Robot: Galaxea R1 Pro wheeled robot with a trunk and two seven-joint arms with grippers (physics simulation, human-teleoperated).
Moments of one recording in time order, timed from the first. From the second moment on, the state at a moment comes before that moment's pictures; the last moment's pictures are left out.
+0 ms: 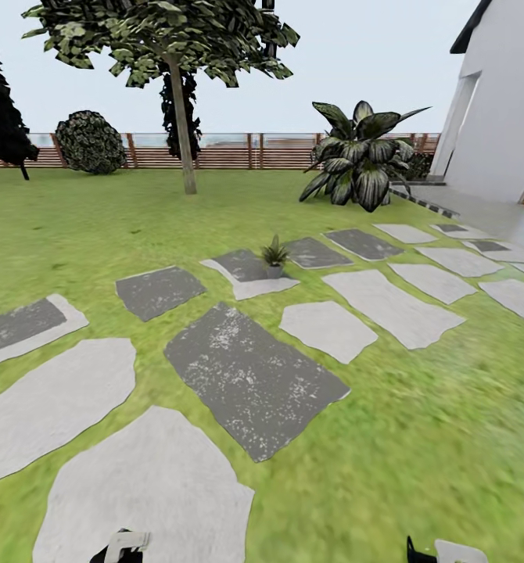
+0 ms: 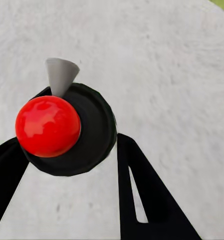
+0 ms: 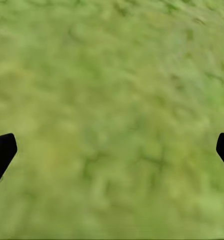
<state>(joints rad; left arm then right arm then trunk) -0.38 0.08 0.23 -0.12 -0.19 -0.38 0.01 -0.37 -0.15 -0.13 -0.06 0.01 -0.56 -0.18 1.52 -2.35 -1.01</state>
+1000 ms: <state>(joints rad) -0.38 0.08 0.23 -0.12 -0.19 -0.38 0.01 -0.37 -0.15 -0.13 -0.06 0.01 -0.56 -0.18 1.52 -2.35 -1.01</state>
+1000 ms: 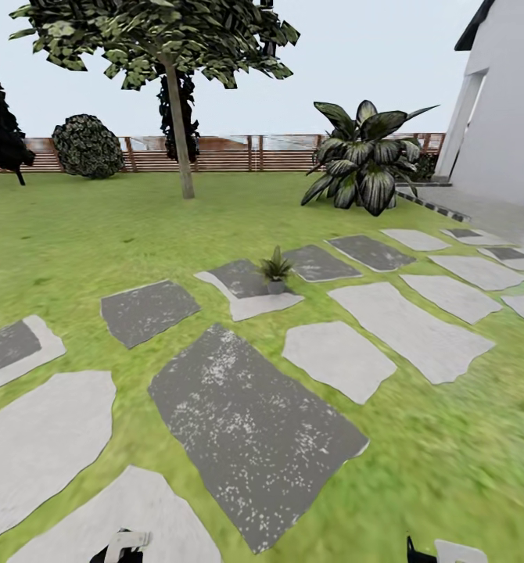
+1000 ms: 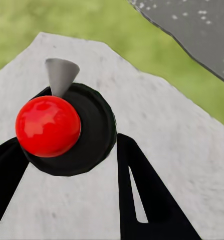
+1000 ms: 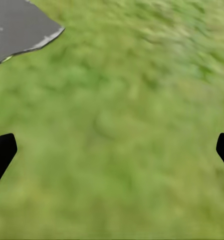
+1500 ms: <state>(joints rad) -0.38 0.08 0.23 -0.12 -0.19 -0.38 0.01 -0.37 -0.15 -0.13 -0.06 0.01 -0.56 -0.18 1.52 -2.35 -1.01</state>
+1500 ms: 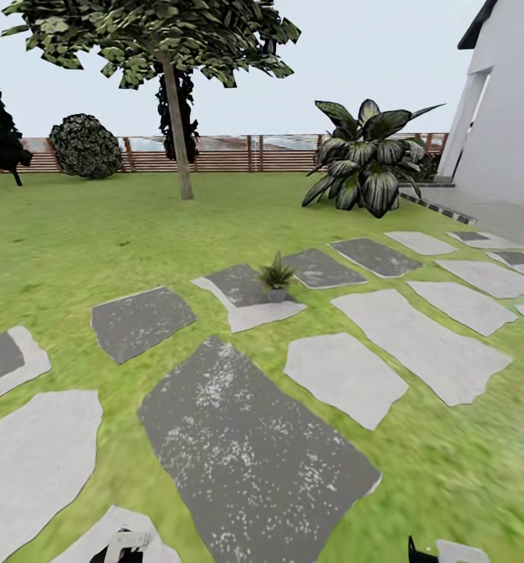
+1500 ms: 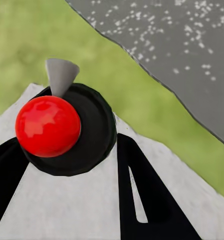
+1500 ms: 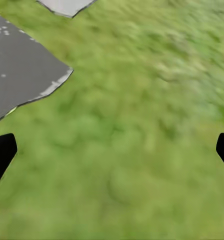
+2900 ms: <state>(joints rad) -0.38 0.08 0.23 -0.12 -0.19 -0.38 0.01 -0.37 -0.15 -0.13 -0.06 0.01 -0.56 -0.18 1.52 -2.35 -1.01</state>
